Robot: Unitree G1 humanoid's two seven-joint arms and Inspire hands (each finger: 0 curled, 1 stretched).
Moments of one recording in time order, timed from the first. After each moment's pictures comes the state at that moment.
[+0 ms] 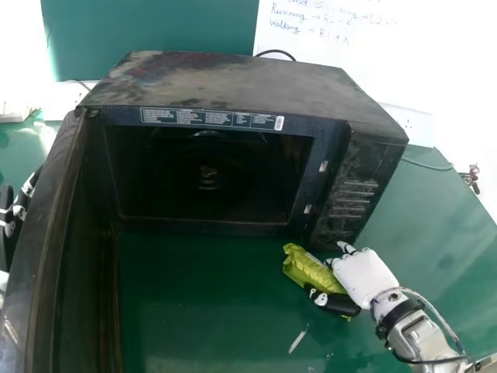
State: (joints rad) left arm 0.12 0.22 0.41 -0.27 -0.47 -0.18 -0.28; right arm -0.19 -0.94 0.16 -0.04 -0.96 -0.21 0.15
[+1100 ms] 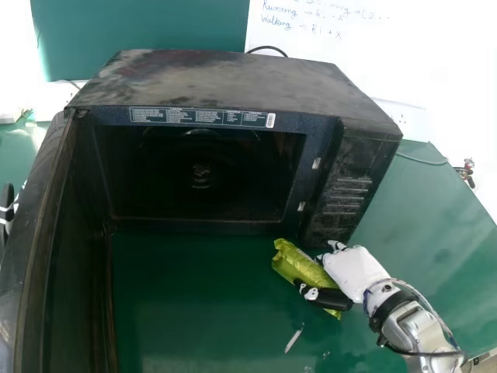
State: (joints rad) left arm 0.11 0.22 0.41 -0.27 -0.47 -0.18 -0.28; right arm -0.24 -0.89 0.15 -0.10 -0.87 -0.19 0.32
